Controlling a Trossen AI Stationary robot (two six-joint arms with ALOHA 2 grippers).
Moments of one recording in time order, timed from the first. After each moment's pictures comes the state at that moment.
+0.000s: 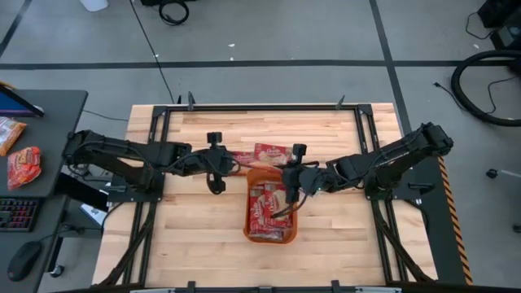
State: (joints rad) left arm -0.13 1.27 1.09 -0.57 -0.50 0.19; right arm 0.30 1.44 1.10 -0.25 0.68 -0.20
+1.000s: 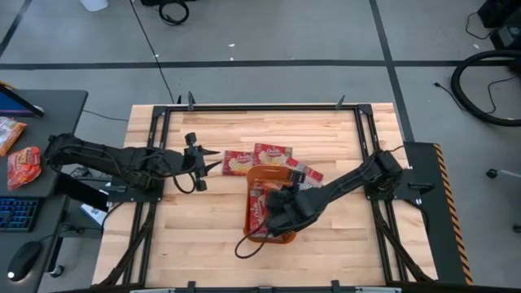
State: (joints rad) left arm -0.17 0.86 0.68 -0.24 -0.56 0.17; right arm 0.43 2.02 1.84 -1.38 0.64 0.66
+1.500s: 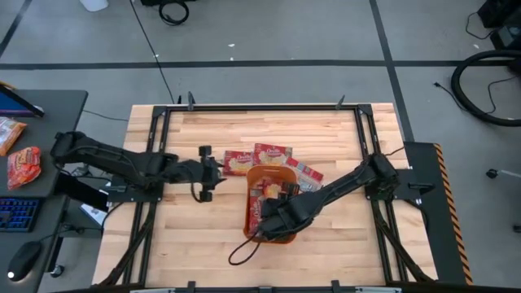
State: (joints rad) left arm -0.18 1.06 0.68 -0.30 -0.40 0.13; right arm 0.43 2.08 1.88 -1.29 0.37 0.65
